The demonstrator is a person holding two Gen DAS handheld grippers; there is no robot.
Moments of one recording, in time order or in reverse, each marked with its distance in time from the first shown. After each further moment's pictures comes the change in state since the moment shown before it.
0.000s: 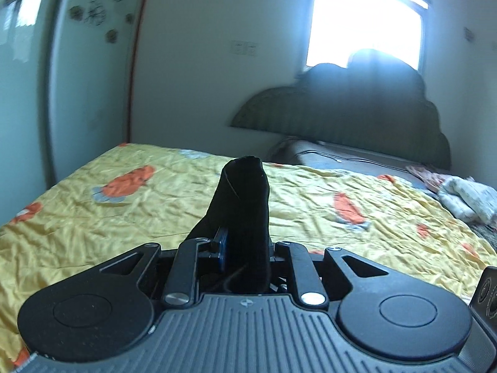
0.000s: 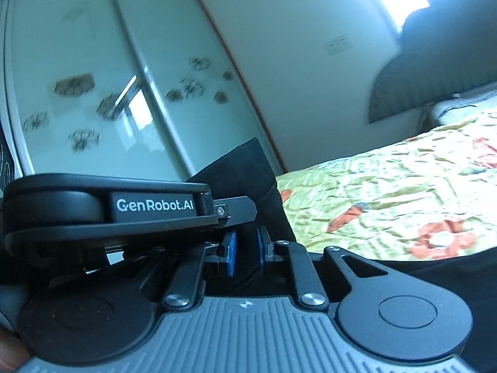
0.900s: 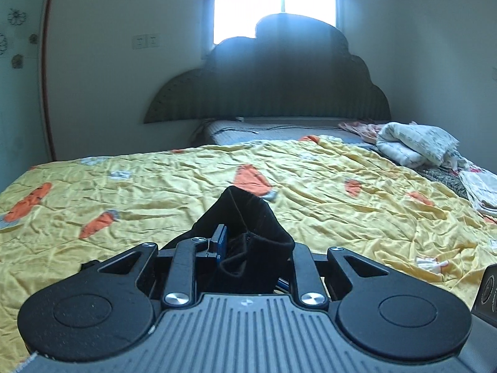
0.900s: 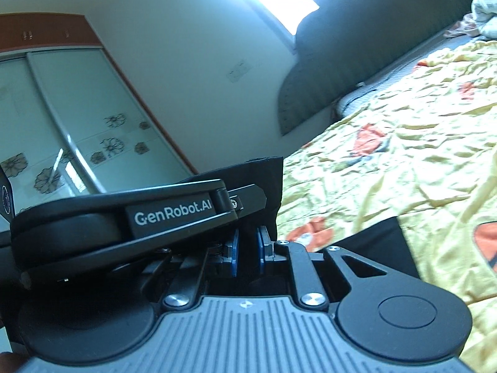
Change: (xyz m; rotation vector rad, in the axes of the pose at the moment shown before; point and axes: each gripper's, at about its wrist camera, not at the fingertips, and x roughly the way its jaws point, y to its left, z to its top) left arm 0.058 -0.157 -0.042 0.214 0.046 -0.208; right arm -0.091 -0.131 0.000 0.254 -0.118 -0.216
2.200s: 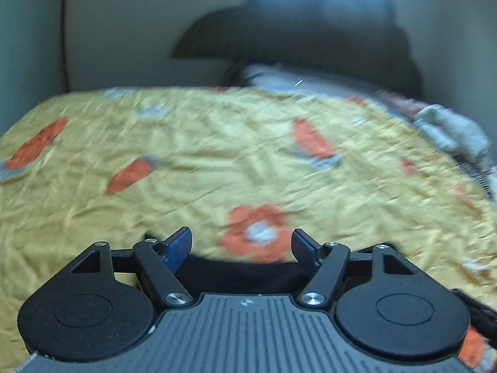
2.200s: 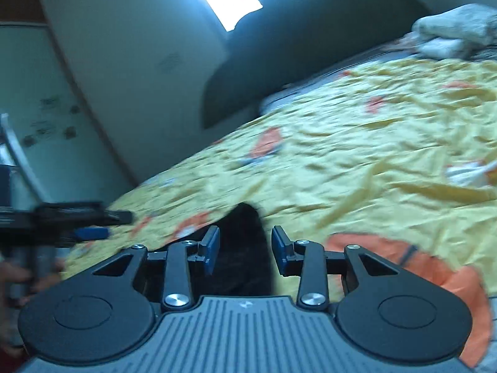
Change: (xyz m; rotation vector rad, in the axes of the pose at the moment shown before) left arm 0.075 0.128 -0.003 -0.151 0.272 0.061; right arm -0.059 -0.042 0.010 -0.056 0.051 -0.255
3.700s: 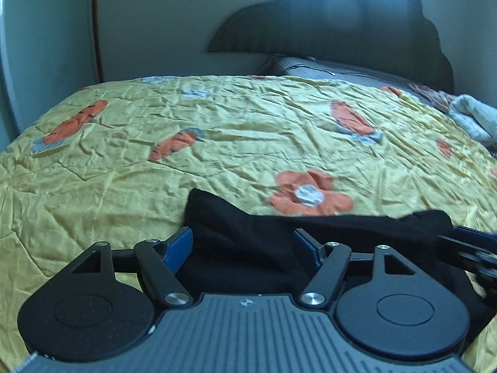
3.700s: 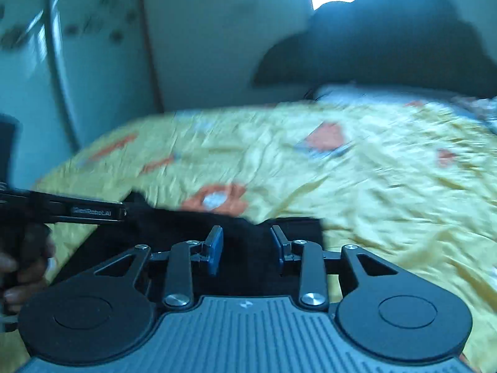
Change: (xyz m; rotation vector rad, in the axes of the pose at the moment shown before) left arm -0.011 -0.003 -0.046 0.020 -0.034 0.123; right arm 0.072 0.077 0.008 -0.431 0.191 -0.030
